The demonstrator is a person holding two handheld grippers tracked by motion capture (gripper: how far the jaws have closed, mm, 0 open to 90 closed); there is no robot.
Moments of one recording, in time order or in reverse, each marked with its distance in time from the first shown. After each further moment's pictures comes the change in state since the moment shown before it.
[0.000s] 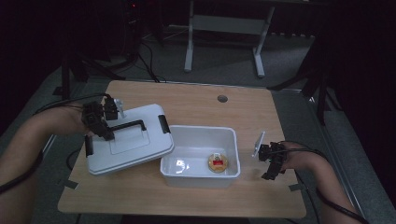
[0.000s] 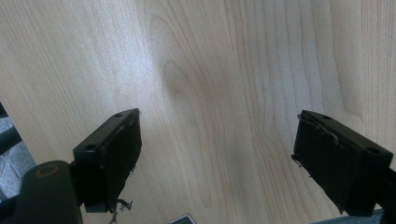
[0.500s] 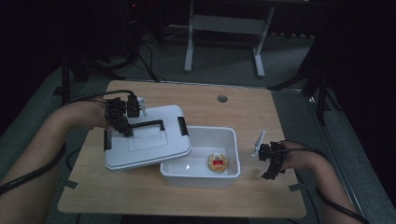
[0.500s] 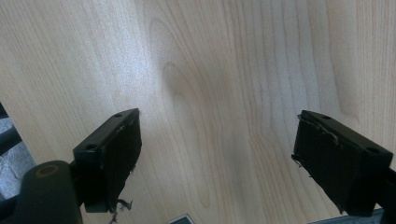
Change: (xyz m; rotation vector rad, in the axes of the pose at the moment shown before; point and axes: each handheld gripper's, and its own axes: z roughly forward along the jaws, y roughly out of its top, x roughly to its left) left arm -0.009 0.055 0.000 0.000 -0.005 0.103; right arm -0.001 0.000 -0.002 -0.004 -0.004 -0.005
